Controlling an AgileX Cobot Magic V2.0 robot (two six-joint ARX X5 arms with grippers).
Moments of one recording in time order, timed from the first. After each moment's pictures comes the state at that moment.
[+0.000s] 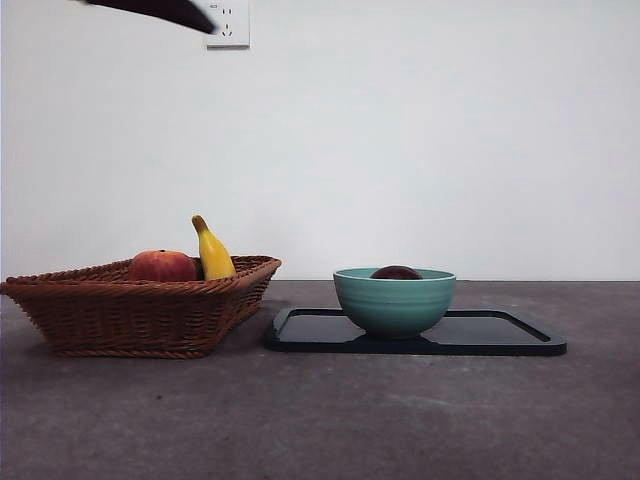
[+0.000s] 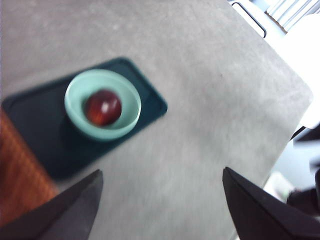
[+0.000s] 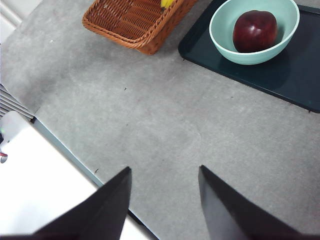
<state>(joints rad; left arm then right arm) -0.52 1.24 1.28 -0.65 0.47 -0.13 0.39 0.63 0.84 -0.93 -0.45 0.11</state>
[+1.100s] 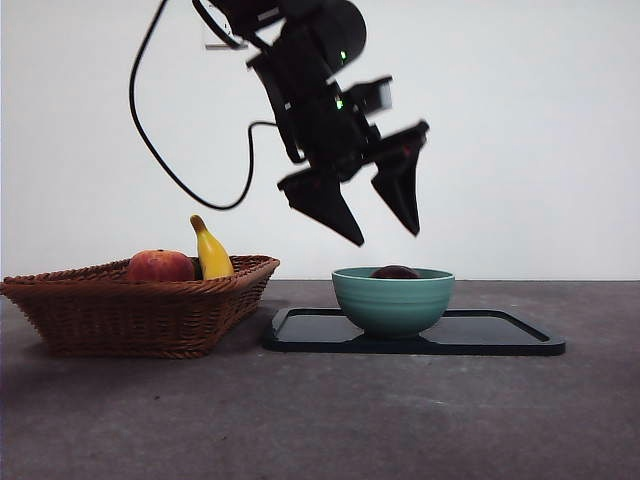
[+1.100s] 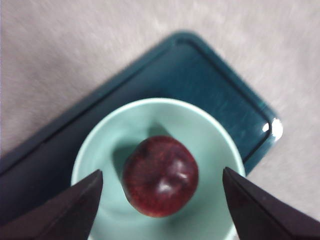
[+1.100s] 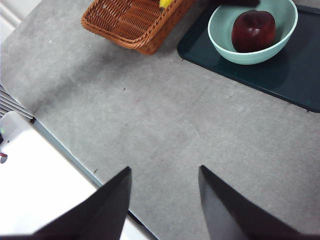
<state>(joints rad) -0.67 2.10 1.81 -0.60 0.18 0.03 0.39 0.63 0.84 -0.93 -0.45 0.11</state>
